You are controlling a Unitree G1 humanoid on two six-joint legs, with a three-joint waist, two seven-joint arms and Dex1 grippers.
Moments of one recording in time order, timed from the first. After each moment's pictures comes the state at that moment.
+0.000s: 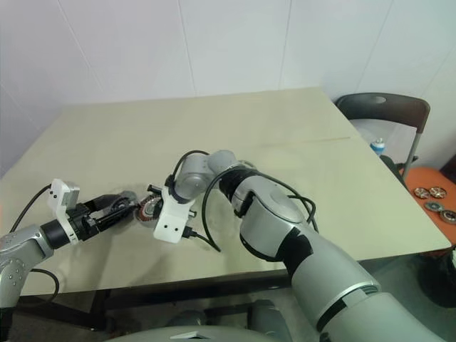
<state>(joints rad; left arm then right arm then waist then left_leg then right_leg) 0.10 0.69 0.37 -0.17 -0.64 0.58 -0.84 -1.33 0.09 0.84 1.25 -0.82 -0.98 0.65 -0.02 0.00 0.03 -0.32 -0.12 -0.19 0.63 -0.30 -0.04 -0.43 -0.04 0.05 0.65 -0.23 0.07</state>
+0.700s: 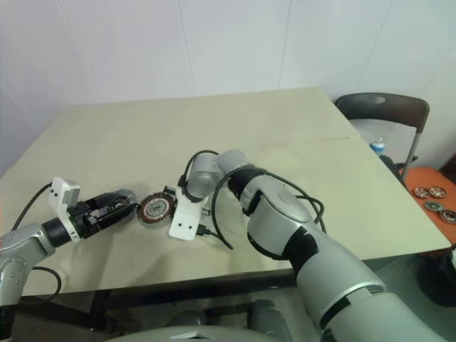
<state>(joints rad) 0.08 0.68 0.37 -0.16 -0.63 0.58 -0.84 -1.31 0.05 0.86 1.25 -0.82 -0.98 0.74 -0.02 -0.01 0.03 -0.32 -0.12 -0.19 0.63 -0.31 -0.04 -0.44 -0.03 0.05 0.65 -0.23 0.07</state>
